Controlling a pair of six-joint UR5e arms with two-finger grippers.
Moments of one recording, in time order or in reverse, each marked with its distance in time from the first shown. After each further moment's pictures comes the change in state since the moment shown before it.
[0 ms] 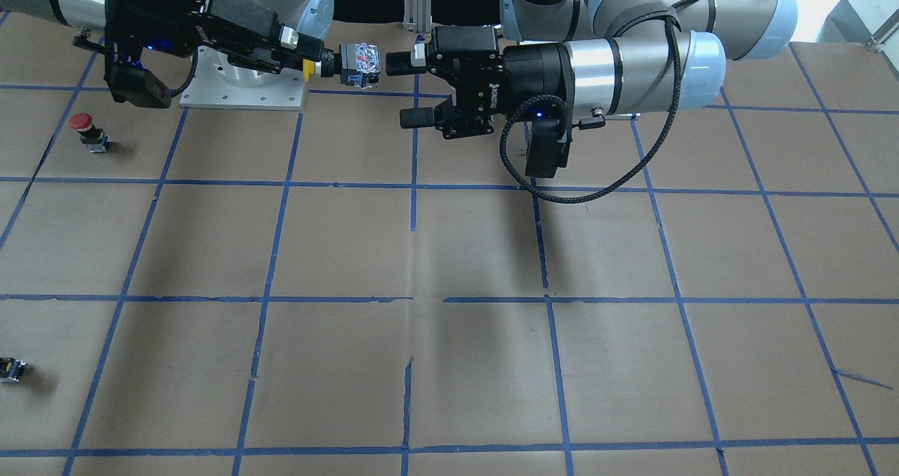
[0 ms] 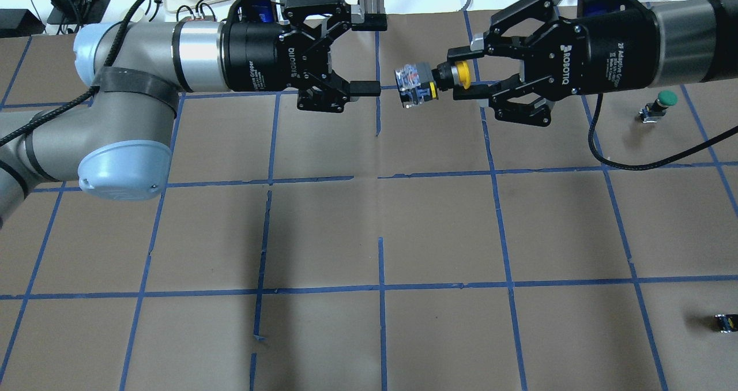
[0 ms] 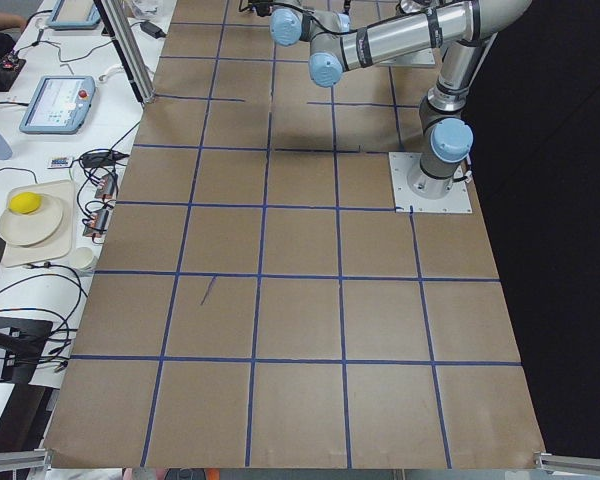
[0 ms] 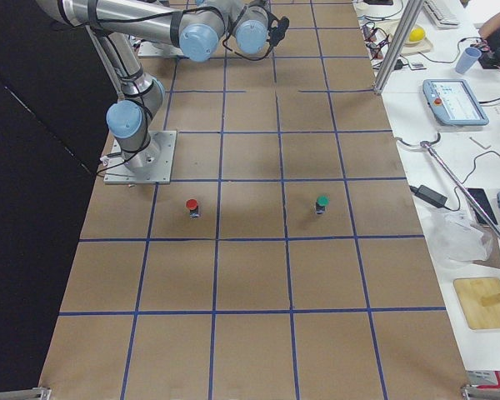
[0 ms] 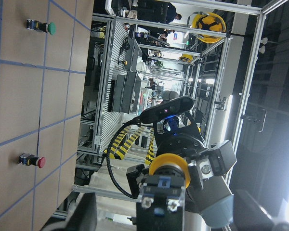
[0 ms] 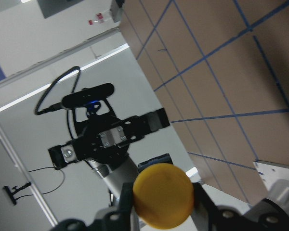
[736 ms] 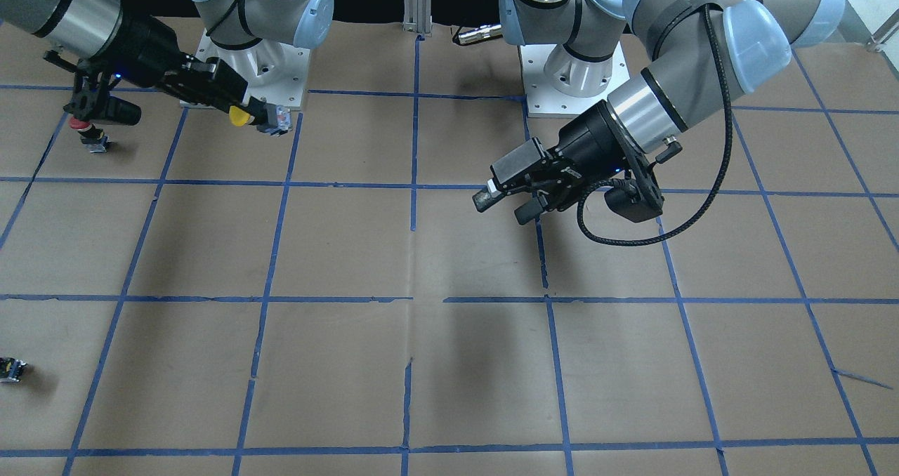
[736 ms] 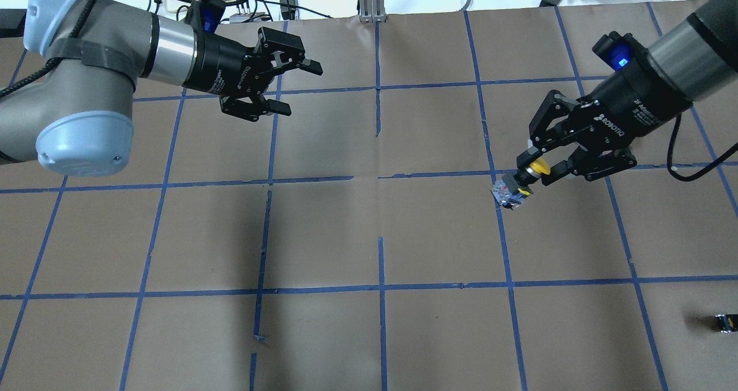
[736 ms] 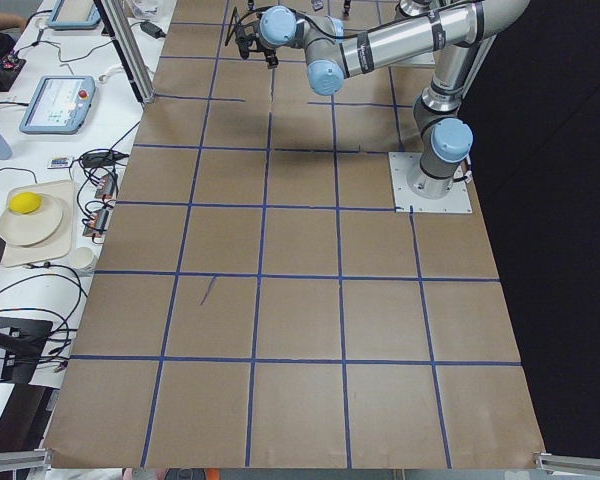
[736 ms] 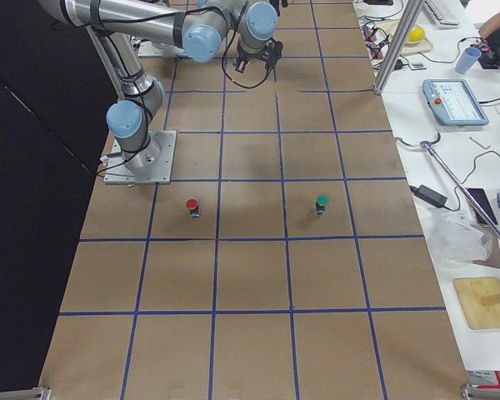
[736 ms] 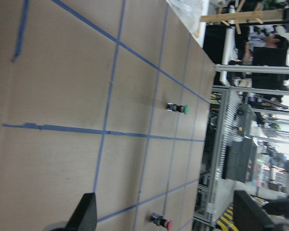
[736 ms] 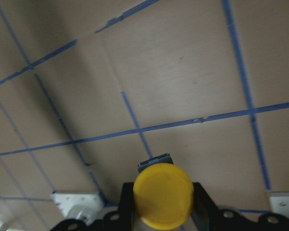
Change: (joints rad) left arm 0.047 -0.005 0.101 -0.070 0.715 0.002; right arm -0.001 0.037 0.001 -0.294 -0.751 0.138
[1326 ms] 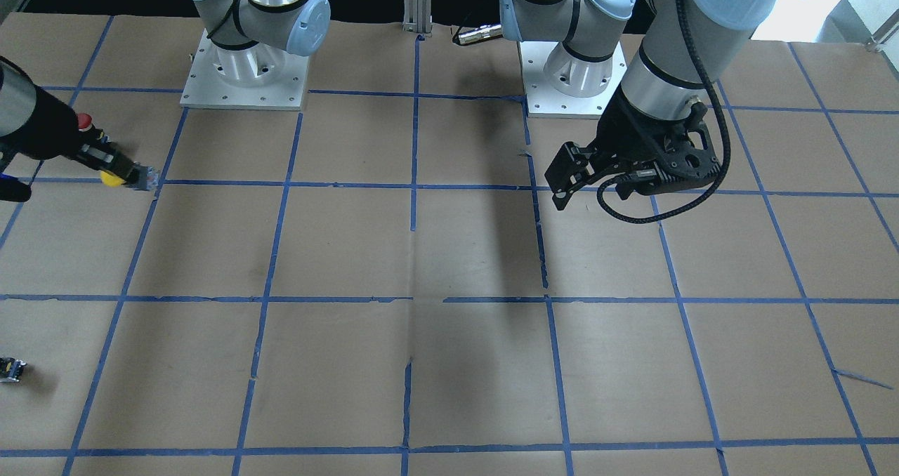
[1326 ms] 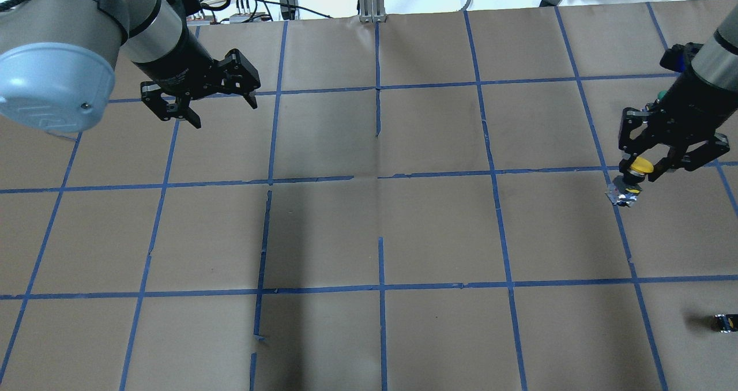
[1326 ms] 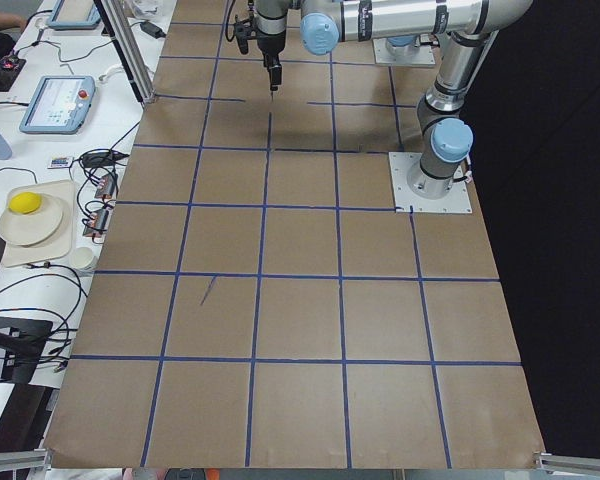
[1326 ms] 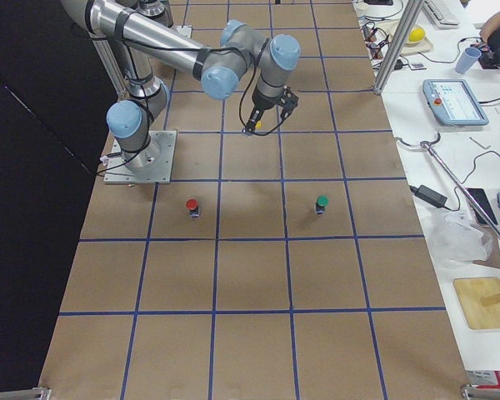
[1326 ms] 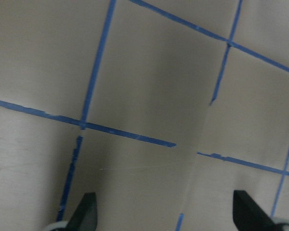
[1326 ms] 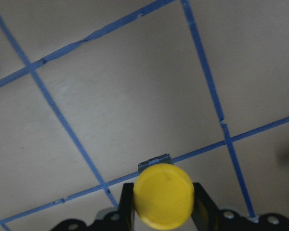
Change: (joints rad) left arm -0.080 0.030 0.167 -0.310 0.637 0.066; right arm -0.148 0.173 0.007 -0.278 -0.408 0.003
